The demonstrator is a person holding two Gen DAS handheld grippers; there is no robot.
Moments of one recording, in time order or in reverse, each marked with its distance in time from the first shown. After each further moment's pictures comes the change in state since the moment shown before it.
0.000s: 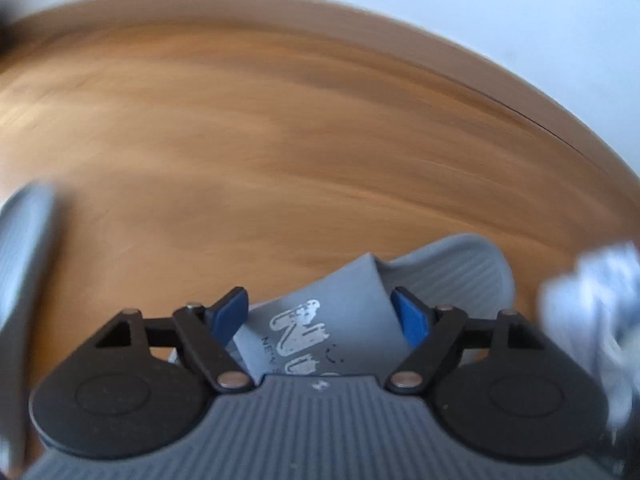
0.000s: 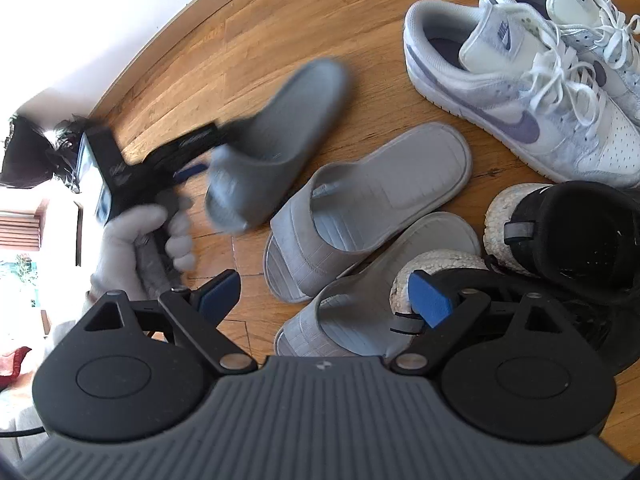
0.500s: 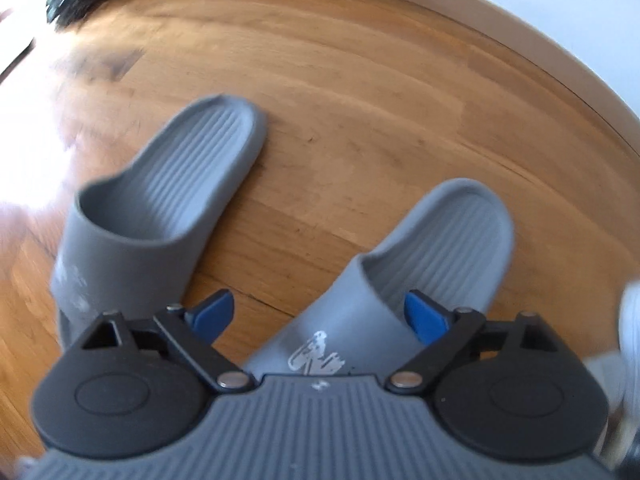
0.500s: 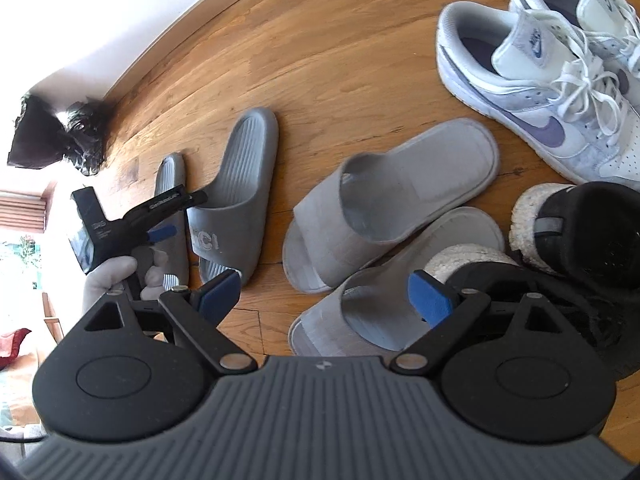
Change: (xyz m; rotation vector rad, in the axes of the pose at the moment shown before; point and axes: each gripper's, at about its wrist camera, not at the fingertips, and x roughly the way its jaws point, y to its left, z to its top) left arm -0.037 0.072 -0.010 0.082 -0.023 0.080; right arm 0.007 0.023 -0.007 -0.052 0.015 0.009
